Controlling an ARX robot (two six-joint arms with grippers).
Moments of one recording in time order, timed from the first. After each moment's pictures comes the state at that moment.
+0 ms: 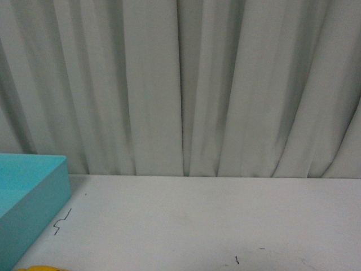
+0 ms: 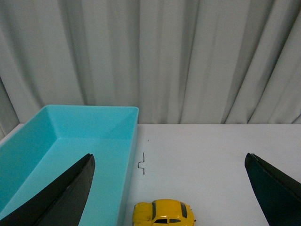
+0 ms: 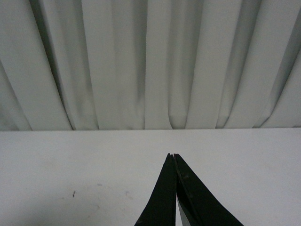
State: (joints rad) left arm 0.00 0.01 0.01 0.00 0.00 0.00; right arm 0.01 0.02 0.01 -0.01 0.00 -0.01
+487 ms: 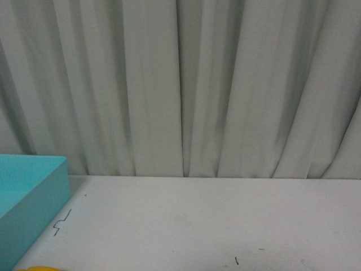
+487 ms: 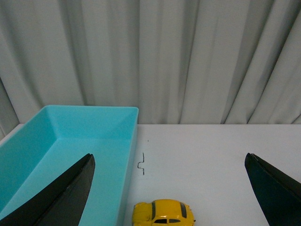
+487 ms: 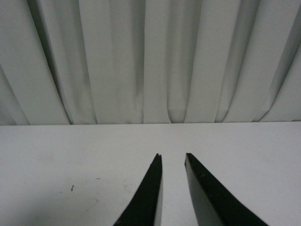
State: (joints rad) left arm 0.00 0.01 0.01 0.00 0.00 0.00; right arm 0.01 0.00 0.01 0.00 0.00 -0.01
